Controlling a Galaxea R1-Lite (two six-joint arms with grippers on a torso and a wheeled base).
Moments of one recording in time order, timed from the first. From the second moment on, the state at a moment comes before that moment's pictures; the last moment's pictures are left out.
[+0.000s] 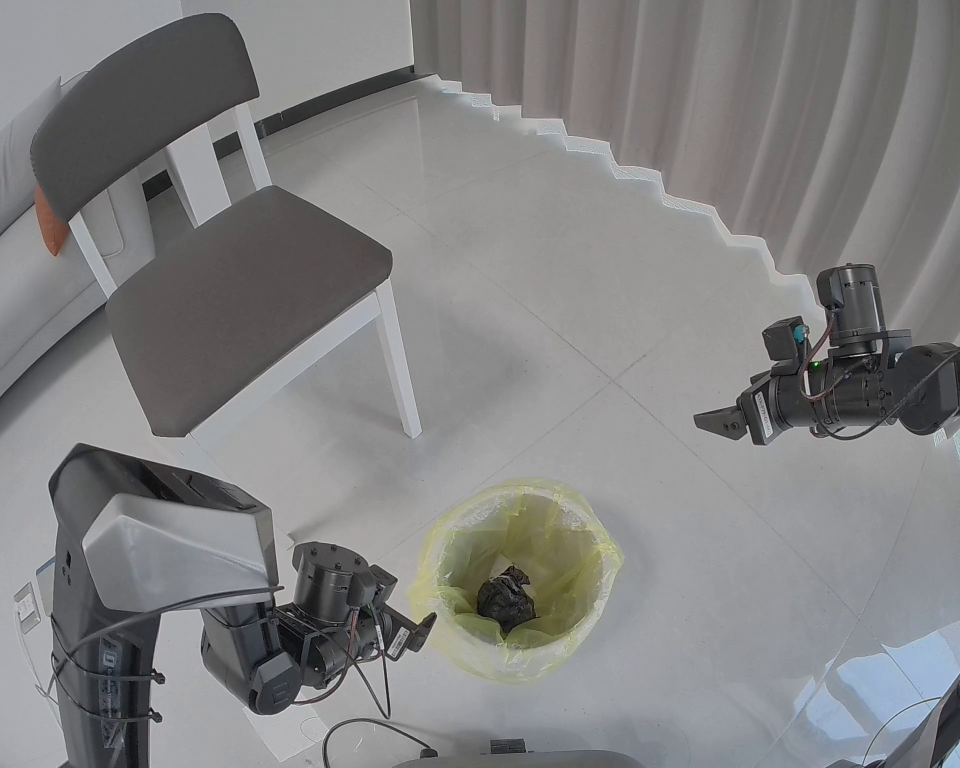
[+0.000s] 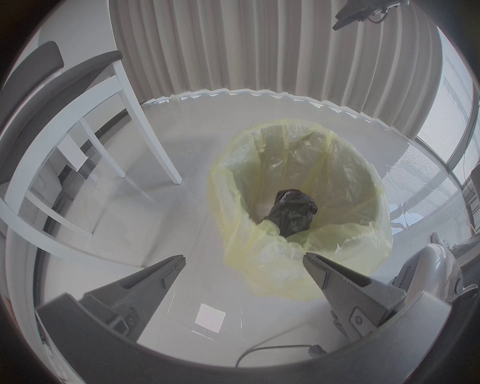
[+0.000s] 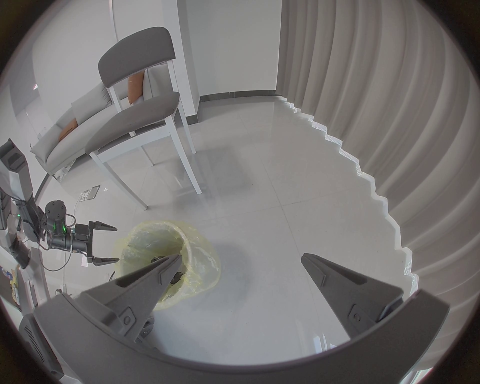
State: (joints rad) left arm -0.53 2.34 -0.51 -1.21 0.14 0.22; right arm 0.19 1.79 -1.14 -0.08 0.12 -0.28
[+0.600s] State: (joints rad) left arm -0.45 2.38 -0.57 -1.22 0.12 0.23; right arm 0.18 1.78 -1.13 -0.08 0.13 -0.28
